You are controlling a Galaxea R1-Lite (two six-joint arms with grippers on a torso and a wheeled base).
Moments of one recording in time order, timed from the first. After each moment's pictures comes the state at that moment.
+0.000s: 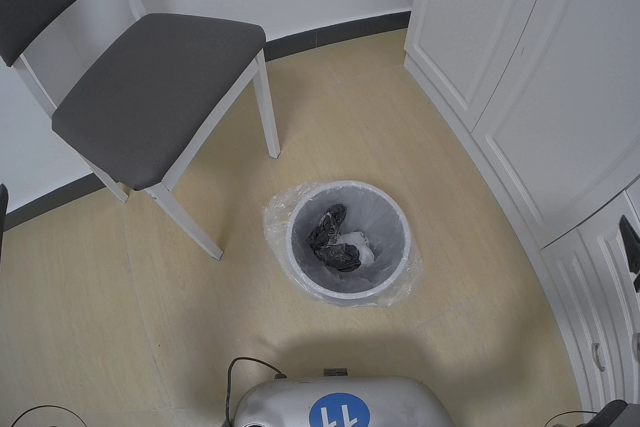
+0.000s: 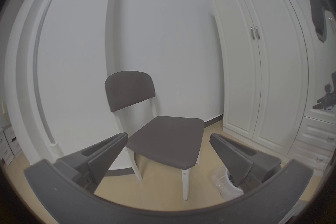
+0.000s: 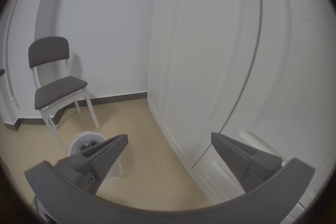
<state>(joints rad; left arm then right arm) -0.31 0.61 -0.25 -0.75 0.29 0.21 0.14 0.73 -0.19 -0.68 -0.31 -0.09</state>
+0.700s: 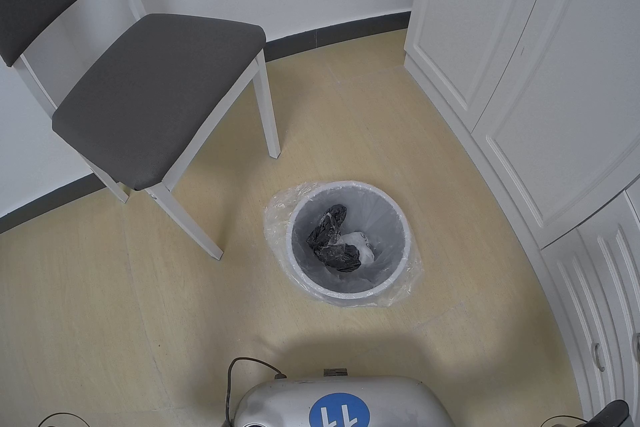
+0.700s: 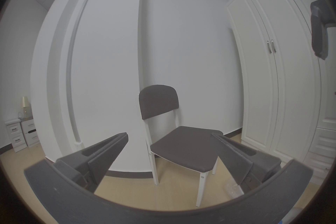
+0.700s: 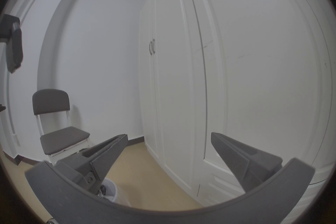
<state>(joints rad) -0.10 0.21 -0.28 -0.44 0.30 0.13 0.07 0.15 -0.17 -0.54 -0.29 0.01</state>
